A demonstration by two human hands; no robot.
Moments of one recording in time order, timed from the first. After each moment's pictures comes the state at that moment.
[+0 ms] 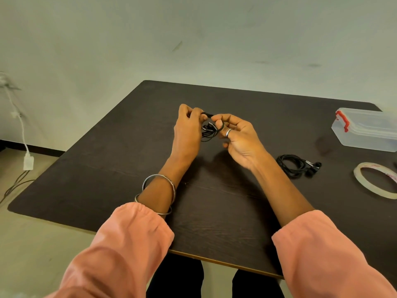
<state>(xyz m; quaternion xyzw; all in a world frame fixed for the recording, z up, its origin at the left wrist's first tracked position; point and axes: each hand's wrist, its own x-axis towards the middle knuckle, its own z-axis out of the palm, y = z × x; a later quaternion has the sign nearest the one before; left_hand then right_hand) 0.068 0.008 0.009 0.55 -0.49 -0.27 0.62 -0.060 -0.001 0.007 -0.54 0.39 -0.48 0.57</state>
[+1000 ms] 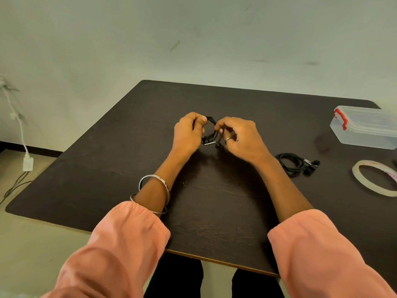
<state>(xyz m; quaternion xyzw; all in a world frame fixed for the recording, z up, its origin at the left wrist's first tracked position) 0.077 -0.004 -0.010 0.59 -0.59 -0.21 0.51 -0.086 -0.014 -0.003 -0.83 0.38 -0.38 0.14</state>
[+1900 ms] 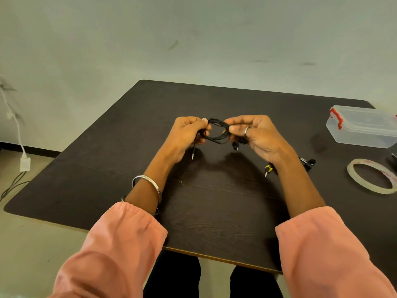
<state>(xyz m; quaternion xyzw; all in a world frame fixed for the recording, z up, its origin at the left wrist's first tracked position) 0.082 0.010 0.006 0.51 -0.51 -0.47 0.51 -0.113 -0.011 0.017 -0.61 0.39 -0.43 0.54</state>
